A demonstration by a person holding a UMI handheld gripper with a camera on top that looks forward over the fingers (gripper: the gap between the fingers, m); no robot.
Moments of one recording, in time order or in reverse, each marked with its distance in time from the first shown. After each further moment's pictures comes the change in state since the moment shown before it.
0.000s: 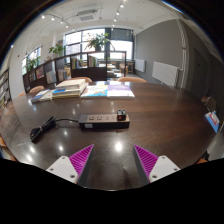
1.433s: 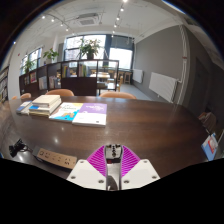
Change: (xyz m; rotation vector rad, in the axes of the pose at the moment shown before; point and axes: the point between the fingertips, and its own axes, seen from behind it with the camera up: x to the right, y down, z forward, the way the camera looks) arm 0.187 -0.155 0.123 0.096 0.037 -0.071
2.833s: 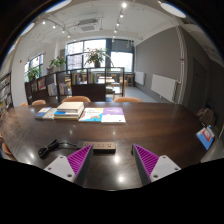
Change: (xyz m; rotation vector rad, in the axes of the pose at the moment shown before) arm -0.123 -0.004 -0.219 0.027 -0.040 0.057
